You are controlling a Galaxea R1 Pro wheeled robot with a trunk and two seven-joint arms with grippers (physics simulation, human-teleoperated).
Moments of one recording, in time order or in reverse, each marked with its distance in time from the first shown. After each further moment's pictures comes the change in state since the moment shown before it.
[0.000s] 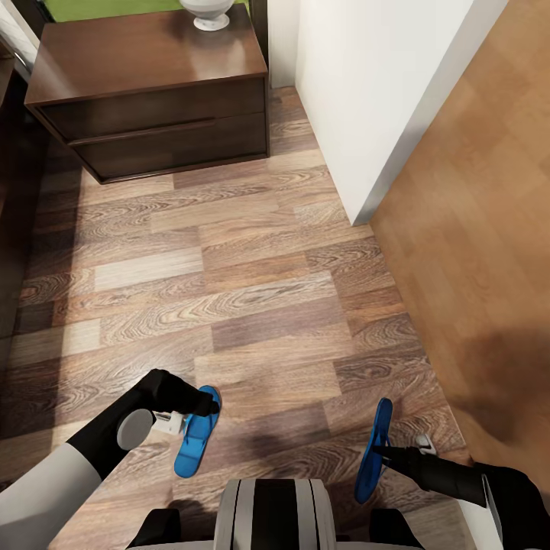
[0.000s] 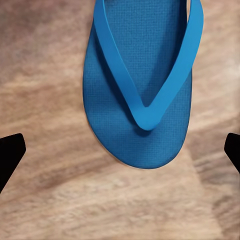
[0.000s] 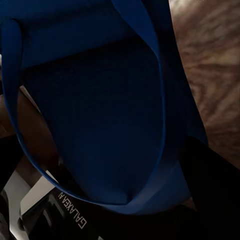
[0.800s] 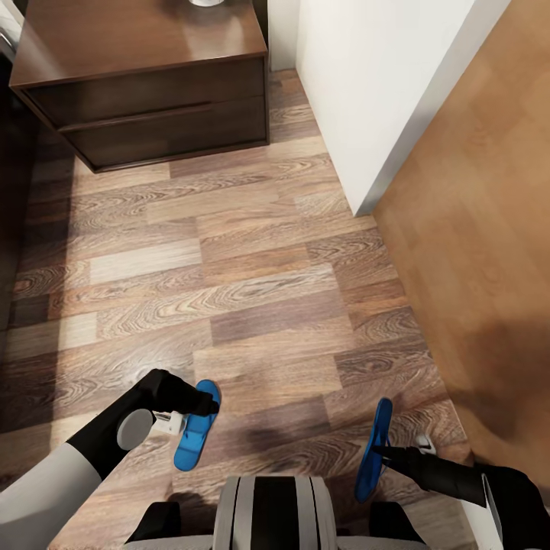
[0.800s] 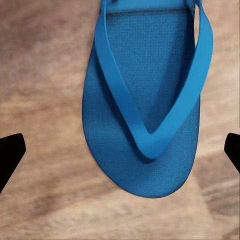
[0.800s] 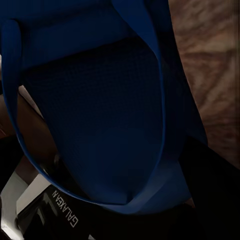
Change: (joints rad) left arm 0.000 0.000 0.000 0.000 0.000 0.000 0.000; right arm 0.000 0.000 0.000 0.000 0.001 0.000 0.000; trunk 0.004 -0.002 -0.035
